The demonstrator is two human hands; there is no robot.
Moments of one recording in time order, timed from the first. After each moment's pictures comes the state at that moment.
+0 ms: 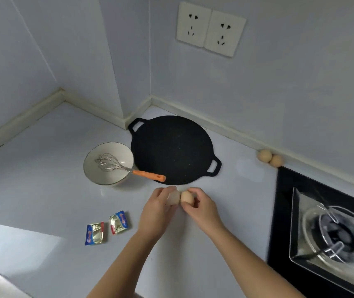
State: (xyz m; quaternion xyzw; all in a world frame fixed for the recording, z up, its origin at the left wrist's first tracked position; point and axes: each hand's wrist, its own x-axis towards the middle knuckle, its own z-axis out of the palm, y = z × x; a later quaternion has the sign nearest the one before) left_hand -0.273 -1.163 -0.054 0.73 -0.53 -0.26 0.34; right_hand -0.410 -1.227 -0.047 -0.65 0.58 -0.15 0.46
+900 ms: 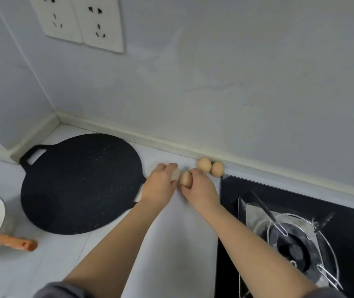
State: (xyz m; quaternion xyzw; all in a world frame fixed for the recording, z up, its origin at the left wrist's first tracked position) left_hand -0.421 -1.397 -0.066 0.68 -0.66 -0.23 0.21; right_hand -0.553 -1.407 -0.052 -0.70 0.67 -0.09 0.24
